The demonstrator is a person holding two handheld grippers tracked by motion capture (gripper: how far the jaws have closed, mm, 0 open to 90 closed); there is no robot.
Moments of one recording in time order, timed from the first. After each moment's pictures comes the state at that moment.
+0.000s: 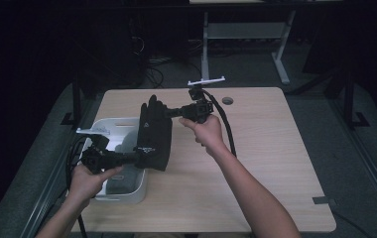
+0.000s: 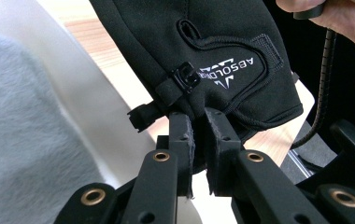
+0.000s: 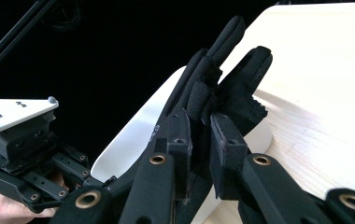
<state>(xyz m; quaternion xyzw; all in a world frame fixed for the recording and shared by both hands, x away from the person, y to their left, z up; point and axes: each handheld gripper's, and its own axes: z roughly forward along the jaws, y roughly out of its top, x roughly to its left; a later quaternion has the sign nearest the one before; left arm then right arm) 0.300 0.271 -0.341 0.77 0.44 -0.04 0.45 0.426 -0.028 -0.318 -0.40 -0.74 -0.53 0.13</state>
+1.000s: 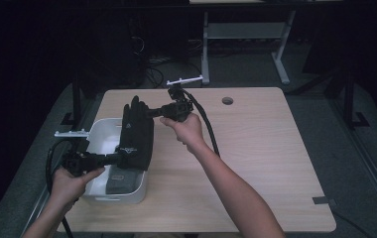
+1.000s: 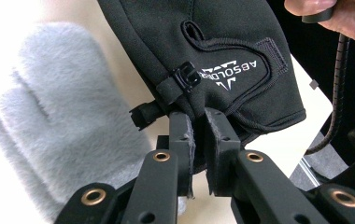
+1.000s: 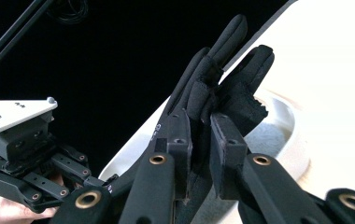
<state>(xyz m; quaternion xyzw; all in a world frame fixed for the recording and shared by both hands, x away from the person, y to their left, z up) 0.293 0.314 -0.342 0.76 0.47 -0.02 0.45 0.436 0.024 -0.321 -0.38 -0.75 -0.52 0.15</state>
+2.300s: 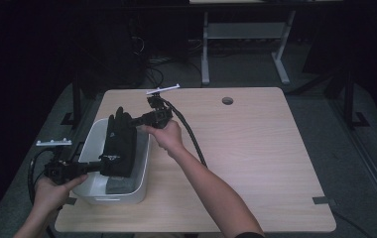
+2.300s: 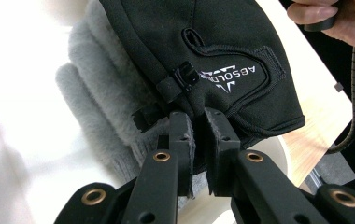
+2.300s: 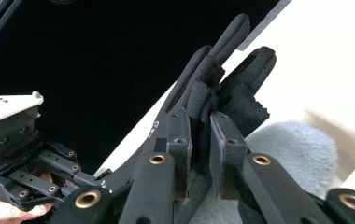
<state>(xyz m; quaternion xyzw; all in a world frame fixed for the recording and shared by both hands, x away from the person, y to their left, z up) 0.281 0.359 -0.364 0.74 0.52 -0.02 0.43 0.444 0.082 -0.356 -0.38 -0.76 -0.50 0.18</state>
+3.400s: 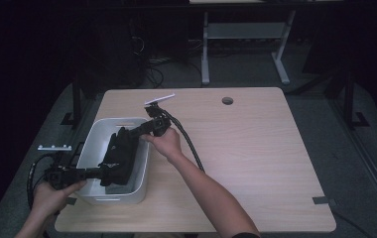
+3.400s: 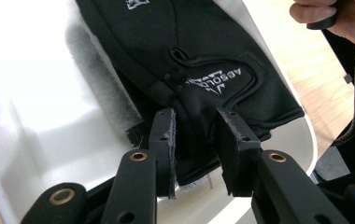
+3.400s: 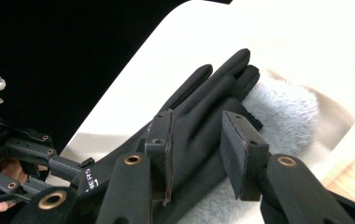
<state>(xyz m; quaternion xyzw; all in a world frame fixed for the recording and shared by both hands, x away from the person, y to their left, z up) 0.280 0.371 -0.381 0.73 0.54 -0.04 0.41 0.446 0.090 -0.389 -0.40 -0.78 -0.45 0.18</state>
